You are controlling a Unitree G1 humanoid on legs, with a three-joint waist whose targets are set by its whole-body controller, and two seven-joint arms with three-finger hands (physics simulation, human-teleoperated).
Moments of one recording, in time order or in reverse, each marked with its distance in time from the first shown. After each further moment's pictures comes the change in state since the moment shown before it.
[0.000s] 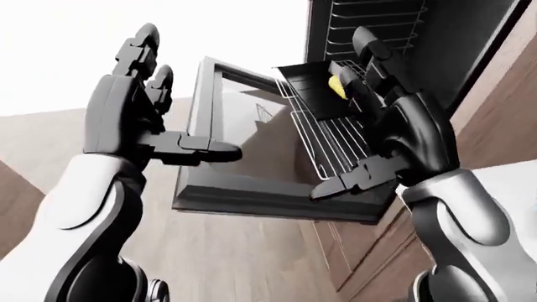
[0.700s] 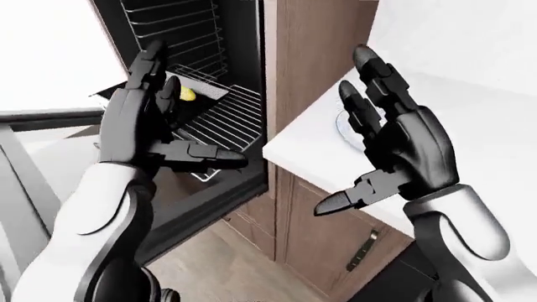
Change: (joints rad) left arm 0.049 -0.076 -0.043 -0.015 0.139 -0.018 -0.077; right arm 0.104 0.001 -0.022 -0.024 0.068 -0.056 0.000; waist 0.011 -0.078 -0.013
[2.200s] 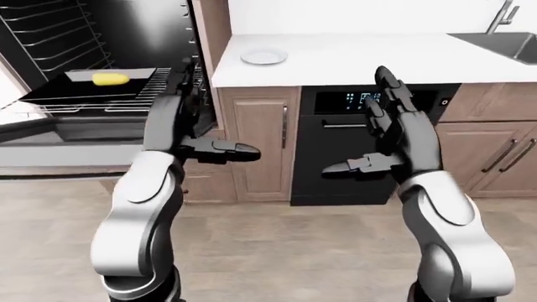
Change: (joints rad) left arm 0.047 -0.071 -0.115 0.276 0.172 -0.271 -0.062; right arm 0.028 0.014 -0.035 0.250 -0.141 -0.110 -0.073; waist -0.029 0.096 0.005
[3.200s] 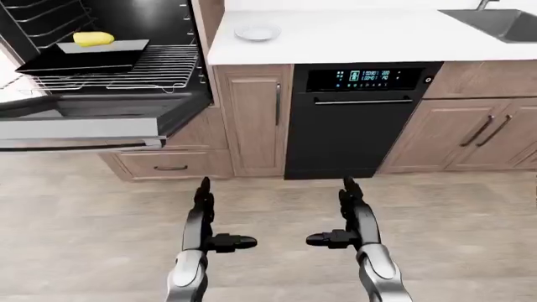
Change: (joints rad) left arm 0.603 -0.128 -0.068 0.724 0.027 -0.999 -0.012; right arm 0.432 0.107 0.090 0.835 -0.057 -0.908 -0.003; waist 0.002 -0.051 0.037
